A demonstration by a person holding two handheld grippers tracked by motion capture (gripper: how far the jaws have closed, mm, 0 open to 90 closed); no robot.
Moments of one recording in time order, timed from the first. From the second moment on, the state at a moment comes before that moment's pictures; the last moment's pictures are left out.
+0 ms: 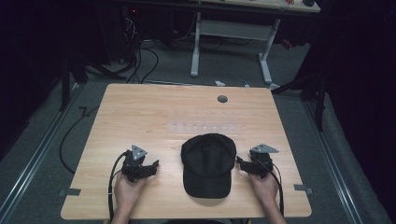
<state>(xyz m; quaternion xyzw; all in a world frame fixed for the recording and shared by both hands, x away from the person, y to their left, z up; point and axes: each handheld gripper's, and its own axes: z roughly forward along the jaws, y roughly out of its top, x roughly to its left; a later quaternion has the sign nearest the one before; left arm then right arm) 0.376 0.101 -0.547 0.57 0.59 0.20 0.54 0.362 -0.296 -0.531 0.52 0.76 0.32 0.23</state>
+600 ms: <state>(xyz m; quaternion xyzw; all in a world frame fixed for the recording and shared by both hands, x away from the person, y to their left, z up) 0.376 0.101 -0.547 0.57 0.59 0.20 0.54 0.361 -0.296 -0.531 0.52 0.76 0.32 0.23</state>
